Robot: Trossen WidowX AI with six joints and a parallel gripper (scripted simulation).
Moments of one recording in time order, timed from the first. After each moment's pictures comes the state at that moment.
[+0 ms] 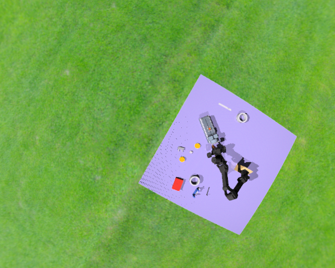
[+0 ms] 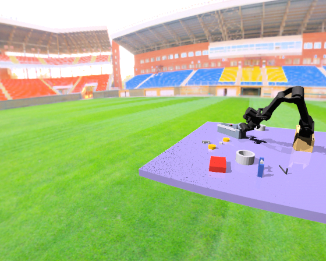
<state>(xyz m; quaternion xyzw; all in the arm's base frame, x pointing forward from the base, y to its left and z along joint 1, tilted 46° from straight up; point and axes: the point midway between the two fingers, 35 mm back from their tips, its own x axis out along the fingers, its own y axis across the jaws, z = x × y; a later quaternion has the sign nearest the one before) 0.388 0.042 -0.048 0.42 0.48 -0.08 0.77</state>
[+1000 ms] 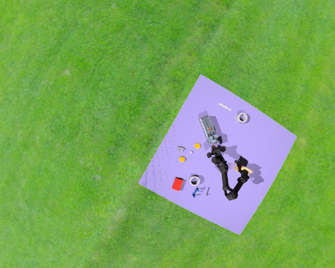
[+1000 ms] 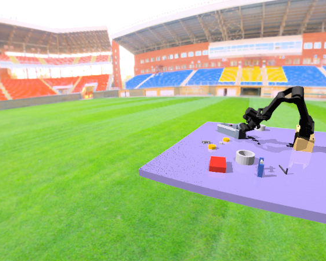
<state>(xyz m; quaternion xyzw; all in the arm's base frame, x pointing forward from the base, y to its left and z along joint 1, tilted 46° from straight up) 0.388 0.042 -0.049 0.42 0.48 -0.08 0.77</state>
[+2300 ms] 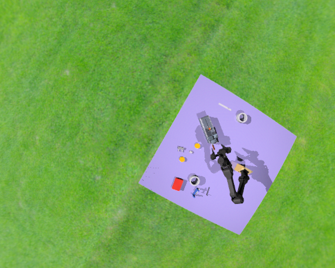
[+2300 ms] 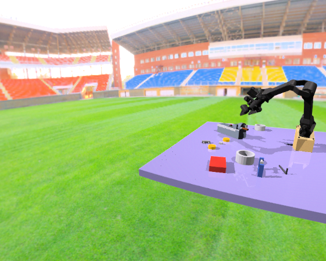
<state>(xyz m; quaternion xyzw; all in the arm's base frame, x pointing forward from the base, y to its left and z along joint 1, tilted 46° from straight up) 0.404 -0.053 0.038 0.42 0.47 -0.09 0.77</state>
